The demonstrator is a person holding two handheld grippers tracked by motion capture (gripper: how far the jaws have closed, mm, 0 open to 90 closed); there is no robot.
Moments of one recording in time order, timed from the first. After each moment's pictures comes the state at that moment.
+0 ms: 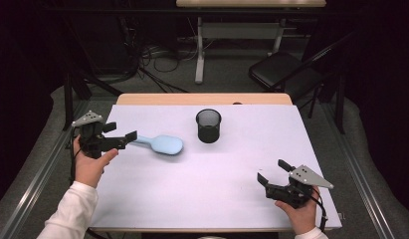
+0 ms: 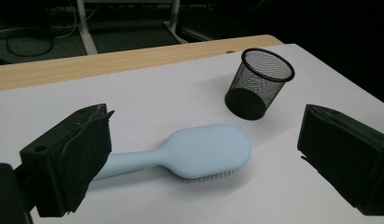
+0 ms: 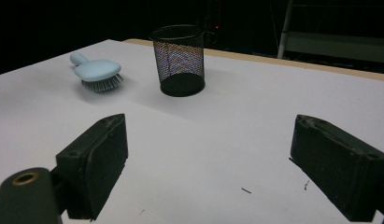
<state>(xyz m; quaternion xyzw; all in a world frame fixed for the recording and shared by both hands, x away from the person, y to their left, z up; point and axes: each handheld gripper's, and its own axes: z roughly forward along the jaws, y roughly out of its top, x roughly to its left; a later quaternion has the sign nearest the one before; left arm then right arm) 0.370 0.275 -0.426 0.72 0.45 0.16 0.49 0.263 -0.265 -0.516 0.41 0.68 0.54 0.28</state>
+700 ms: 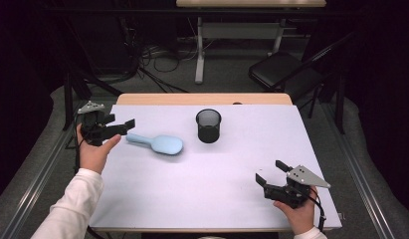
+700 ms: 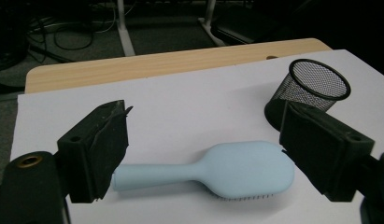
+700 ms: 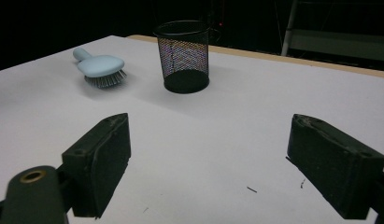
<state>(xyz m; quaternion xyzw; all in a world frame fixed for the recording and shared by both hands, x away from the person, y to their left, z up) 0.398 0.275 -0.420 0.71 0.50 0.20 0.45 0.264 -0.262 -0.518 0.41 0.69 0.53 0.27</state>
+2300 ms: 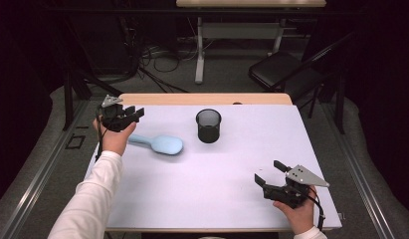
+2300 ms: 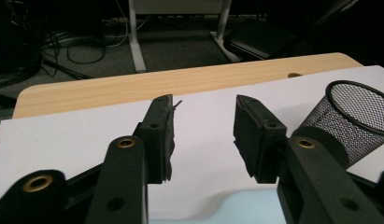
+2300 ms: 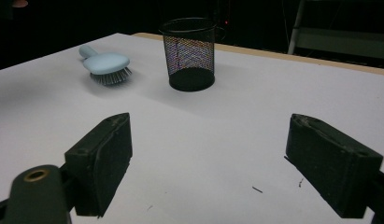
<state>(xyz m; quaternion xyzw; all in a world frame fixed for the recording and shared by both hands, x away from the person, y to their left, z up) 0.447 0.245 -0.450 0.69 0.51 0.23 0.46 0.266 -0.261 -0.520 0.40 0.70 0.53 0.26</state>
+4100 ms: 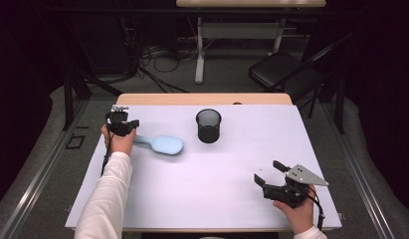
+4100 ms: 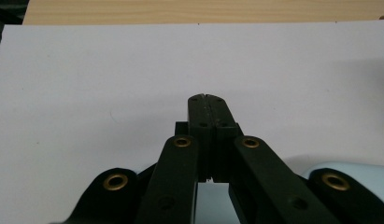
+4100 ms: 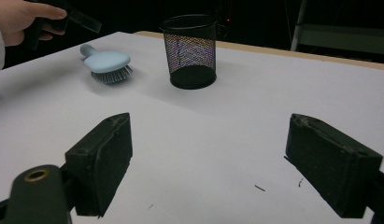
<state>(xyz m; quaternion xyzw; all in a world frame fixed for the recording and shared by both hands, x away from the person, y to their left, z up) 0.481 0.256 -0.513 0.70 0.59 0.20 0.36 0.268 -0.261 -0.523 0.40 0.70 0.53 0.26</state>
